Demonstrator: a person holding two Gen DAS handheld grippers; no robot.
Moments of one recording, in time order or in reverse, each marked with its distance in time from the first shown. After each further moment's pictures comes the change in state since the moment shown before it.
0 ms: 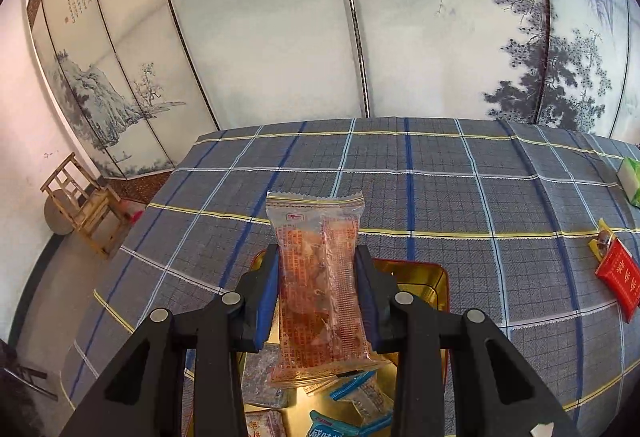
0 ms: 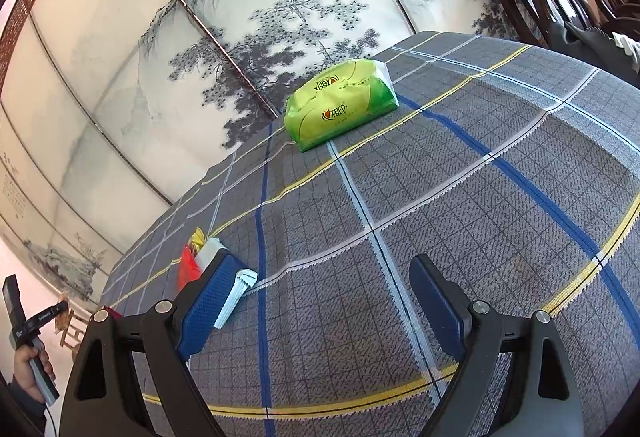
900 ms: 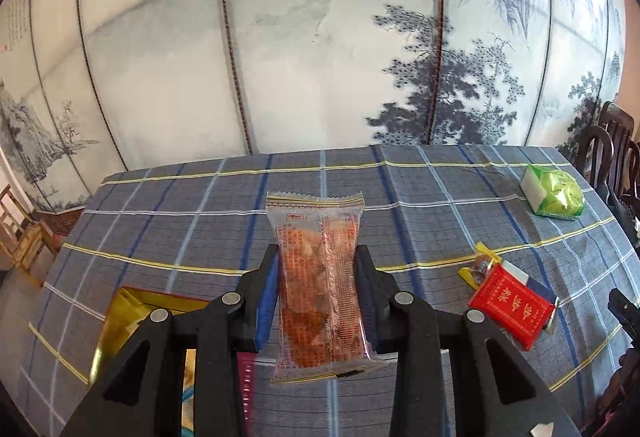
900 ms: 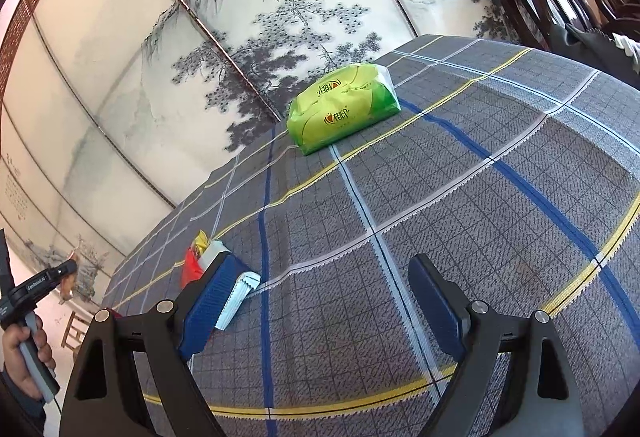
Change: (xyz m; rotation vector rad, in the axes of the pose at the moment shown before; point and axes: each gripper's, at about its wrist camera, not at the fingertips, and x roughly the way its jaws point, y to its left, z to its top) left arm -0.046 -0.115 0.030 0.064 -0.091 -0.260; right arm -0.005 -0.001 0.002 0.000 -0.009 0.006
